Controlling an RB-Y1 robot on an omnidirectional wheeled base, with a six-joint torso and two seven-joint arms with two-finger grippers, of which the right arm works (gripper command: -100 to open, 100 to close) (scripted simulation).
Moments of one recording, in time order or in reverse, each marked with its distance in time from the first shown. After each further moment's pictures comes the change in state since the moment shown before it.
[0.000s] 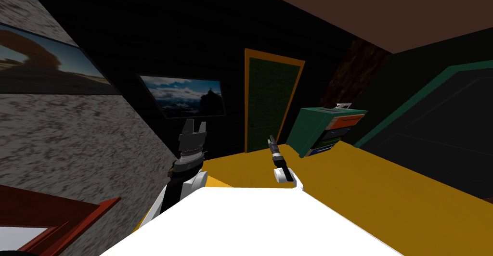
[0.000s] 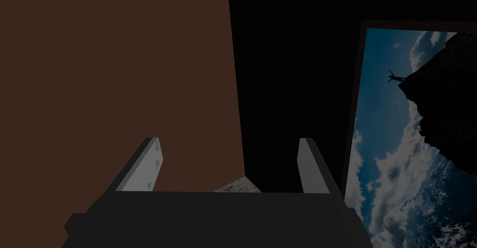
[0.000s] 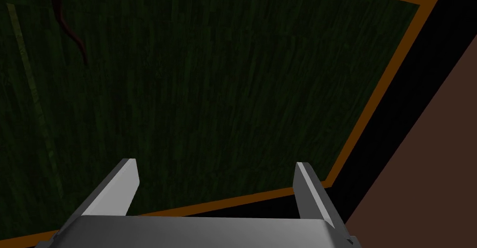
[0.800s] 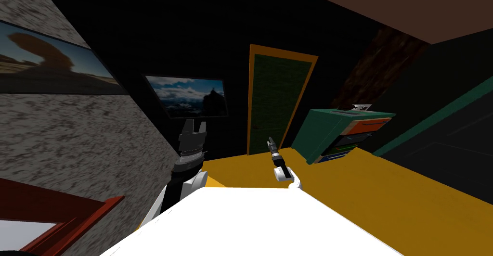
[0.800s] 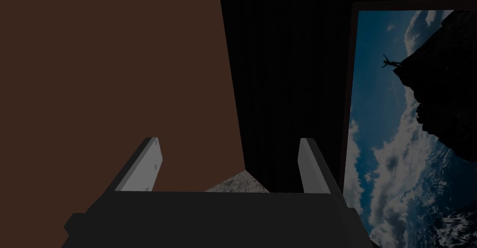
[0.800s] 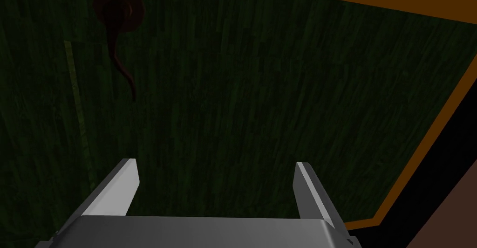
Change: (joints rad) arm -0.097 -0.031 0.004 0.207 -0.012 -0.004 -0.030
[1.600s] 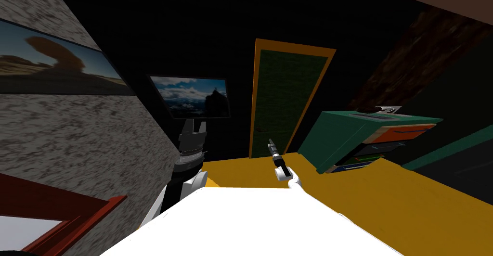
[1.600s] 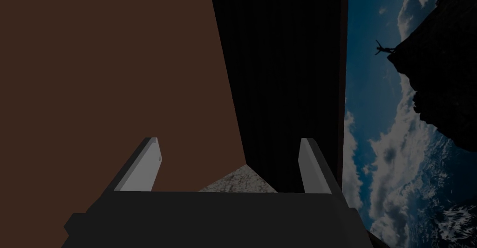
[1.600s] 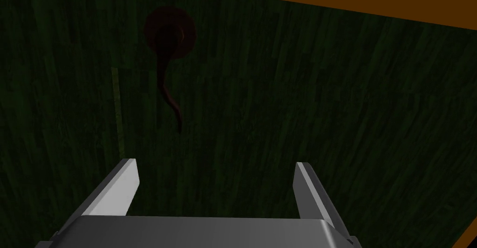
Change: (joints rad) arm -0.113 -0.034 0.004 0.259 -0.013 -0.025 -0.033
